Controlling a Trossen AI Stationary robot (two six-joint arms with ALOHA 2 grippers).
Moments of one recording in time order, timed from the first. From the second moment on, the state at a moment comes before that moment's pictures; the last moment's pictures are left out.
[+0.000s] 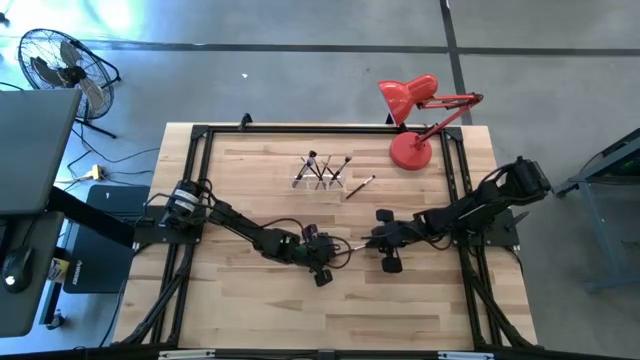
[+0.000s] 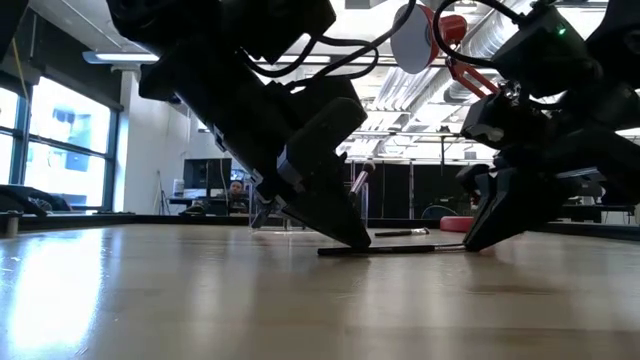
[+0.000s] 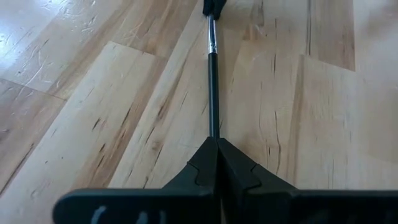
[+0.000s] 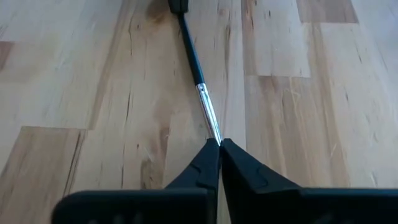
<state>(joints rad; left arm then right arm) -0.30 2.03 1.10 0.13 -0.35 -0.52 0.24 1.56 0.38 0.34 0.11 0.15</state>
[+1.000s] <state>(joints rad) -0.20 2.03 1.30 -0.15 -0.19 -0.42 0.24 1.45 0.38 0.40 0.12 0.16</state>
